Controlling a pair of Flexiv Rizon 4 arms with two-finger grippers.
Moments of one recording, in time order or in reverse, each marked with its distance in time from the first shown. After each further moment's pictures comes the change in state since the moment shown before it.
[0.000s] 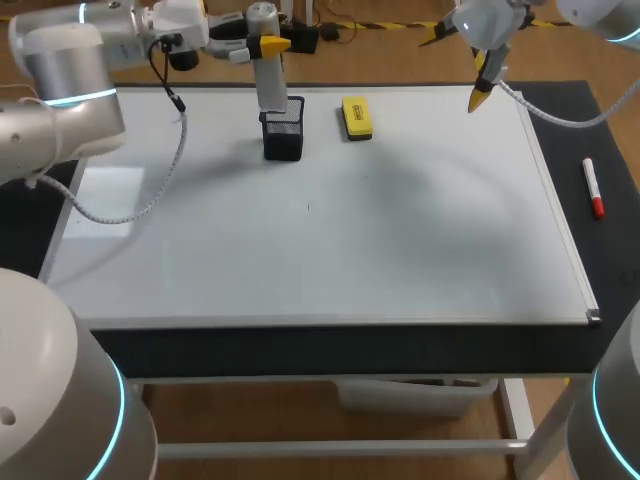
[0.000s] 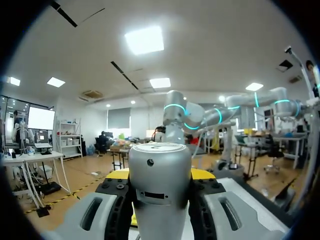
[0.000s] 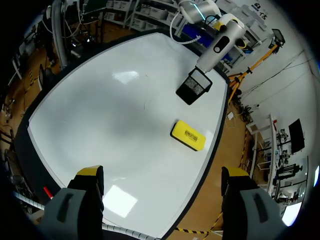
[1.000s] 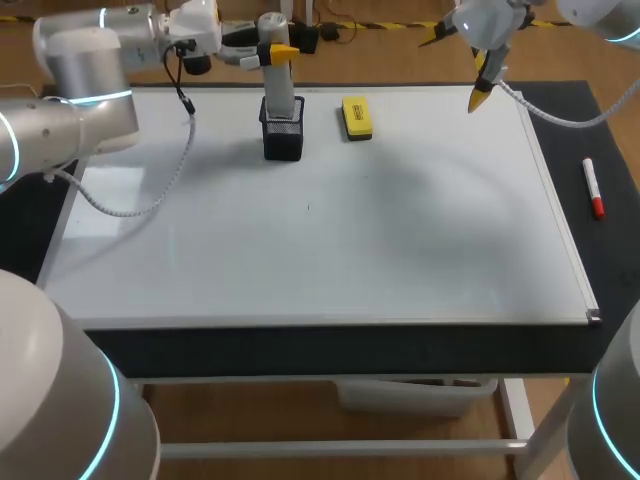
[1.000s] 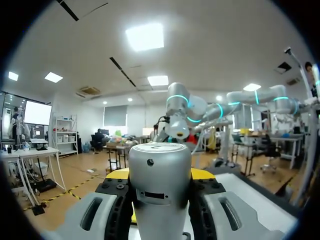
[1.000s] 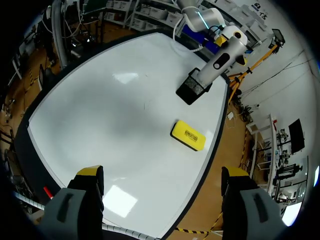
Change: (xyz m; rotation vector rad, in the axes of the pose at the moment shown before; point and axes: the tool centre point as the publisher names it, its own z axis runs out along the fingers) left arm -0.023 0.036 0.012 -0.010 0.039 -0.021; right arm 0.000 0.000 0.000 0.000 0.000 0.000
